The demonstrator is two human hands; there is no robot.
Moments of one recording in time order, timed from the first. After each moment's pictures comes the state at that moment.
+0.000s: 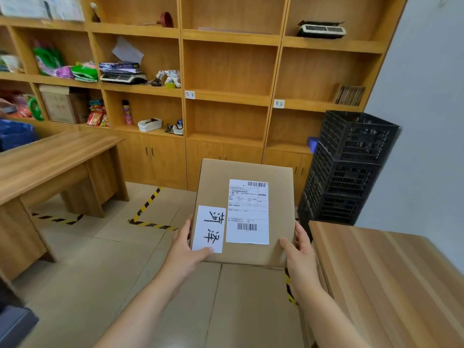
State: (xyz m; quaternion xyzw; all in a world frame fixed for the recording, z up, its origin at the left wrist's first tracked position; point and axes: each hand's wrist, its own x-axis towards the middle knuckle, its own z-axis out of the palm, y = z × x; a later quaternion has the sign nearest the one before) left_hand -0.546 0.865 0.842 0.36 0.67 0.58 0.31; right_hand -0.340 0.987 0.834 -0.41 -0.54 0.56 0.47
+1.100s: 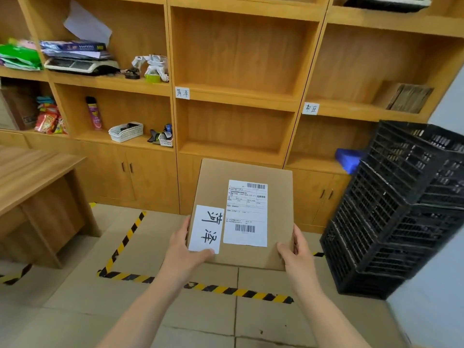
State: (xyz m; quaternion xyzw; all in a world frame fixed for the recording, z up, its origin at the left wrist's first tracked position) left_hand -0.968 1.331 0.823 0.38 0.67 0.55 0.31; right_hand -0.754 1.432 0.826 -0.46 -0.58 0.53 0.41
